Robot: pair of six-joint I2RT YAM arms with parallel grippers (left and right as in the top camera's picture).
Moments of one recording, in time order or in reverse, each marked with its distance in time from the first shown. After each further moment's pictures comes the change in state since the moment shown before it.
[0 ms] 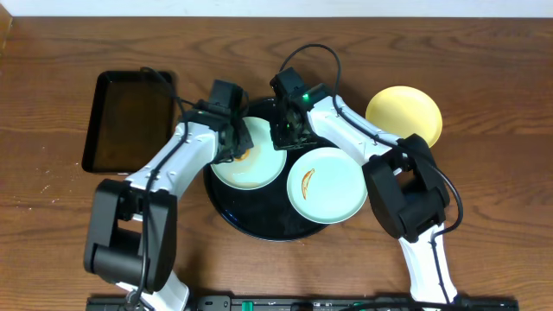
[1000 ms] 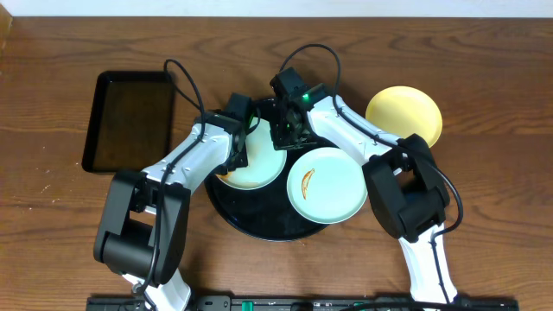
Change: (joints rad) left arm -0.057 0.047 -0.002 -0.148 -0.303 0.143; right arm 0.000 0.000 0.000 -0.001 0.000 0.000
